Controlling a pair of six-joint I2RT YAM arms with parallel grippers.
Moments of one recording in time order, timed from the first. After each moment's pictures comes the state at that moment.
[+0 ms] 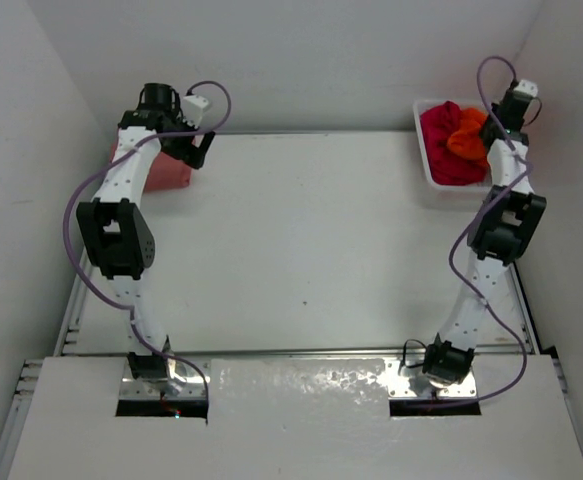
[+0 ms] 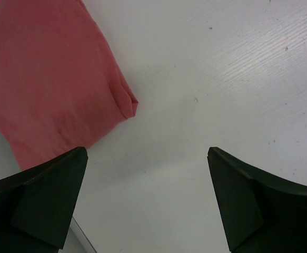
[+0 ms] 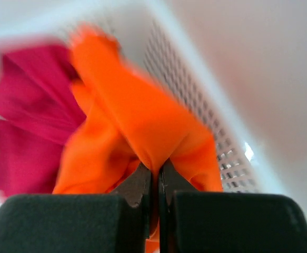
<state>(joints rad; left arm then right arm) 0.01 2.04 2.01 -0.87 0.16 0.48 -0.36 2.43 2.14 -0.21 0.13 0.10</state>
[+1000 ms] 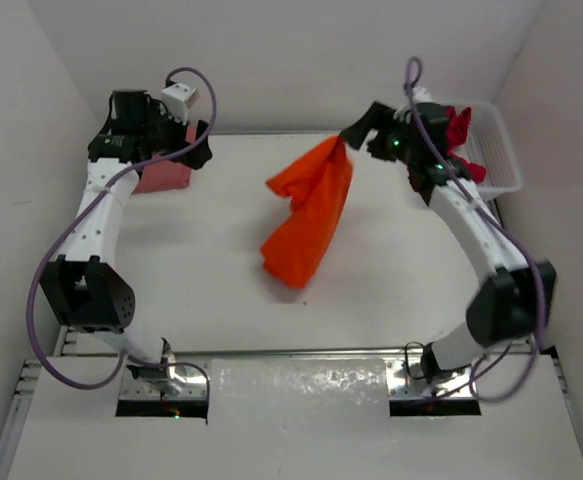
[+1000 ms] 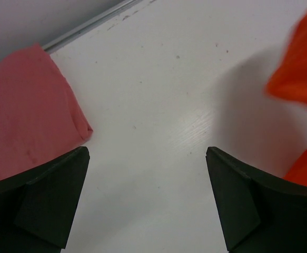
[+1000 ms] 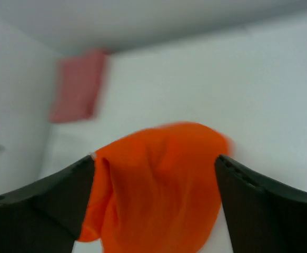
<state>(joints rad) 0.01 1.59 1.65 -0.66 0.42 0.30 0.21 1.46 1.36 -0.06 -0.26 0.55</state>
